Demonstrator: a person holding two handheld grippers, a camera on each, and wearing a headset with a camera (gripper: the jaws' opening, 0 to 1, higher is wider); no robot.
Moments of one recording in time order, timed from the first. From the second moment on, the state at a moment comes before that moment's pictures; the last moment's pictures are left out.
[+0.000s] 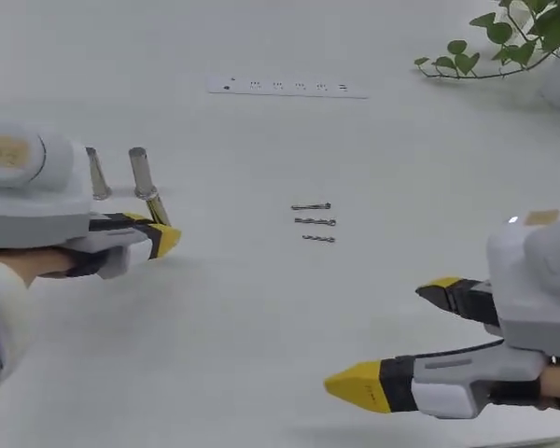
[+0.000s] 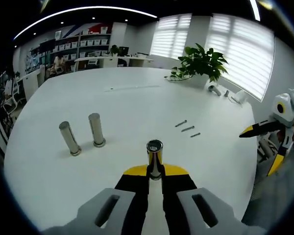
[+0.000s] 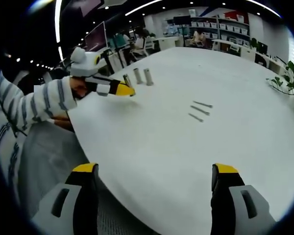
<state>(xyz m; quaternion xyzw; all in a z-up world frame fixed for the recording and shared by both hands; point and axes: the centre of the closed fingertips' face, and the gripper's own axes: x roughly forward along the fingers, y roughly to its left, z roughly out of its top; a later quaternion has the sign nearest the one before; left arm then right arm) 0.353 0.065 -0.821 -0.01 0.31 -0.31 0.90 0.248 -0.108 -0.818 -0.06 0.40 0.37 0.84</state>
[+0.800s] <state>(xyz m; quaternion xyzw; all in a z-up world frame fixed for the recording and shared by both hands) 0.294 0.059 -0.843 0.03 0.34 -0.30 0.89 0.255 -0.095 -0.818 -0.07 0.40 0.40 0.82</state>
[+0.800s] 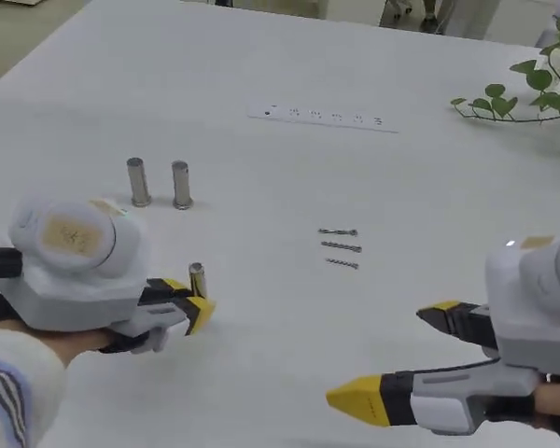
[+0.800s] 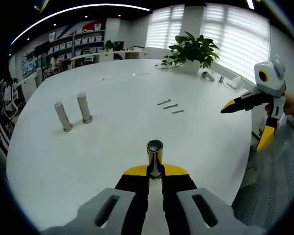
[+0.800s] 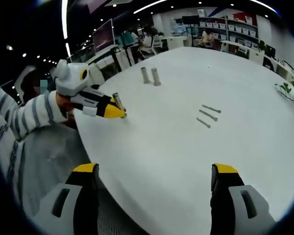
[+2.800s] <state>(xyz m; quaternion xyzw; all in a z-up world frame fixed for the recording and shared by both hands) 0.277 0.071 -0.843 0.05 0.35 -0.34 0.87 0.259 -0.115 -0.819 -0.14 0.43 0.41 0.79</state>
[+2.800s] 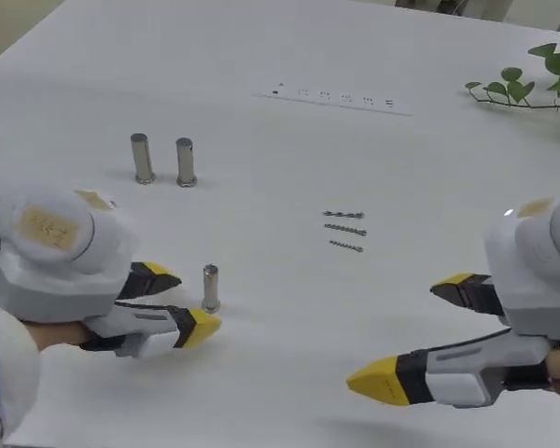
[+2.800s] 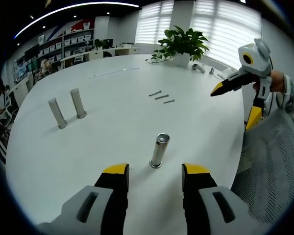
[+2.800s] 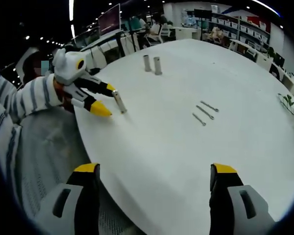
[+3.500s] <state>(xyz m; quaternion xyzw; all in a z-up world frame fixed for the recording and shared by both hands) 0.273 0.086 -0.819 0.06 0.31 -0.36 0.88 0.293 -0.105 -0.806 -0.26 0.44 0.47 0.72</state>
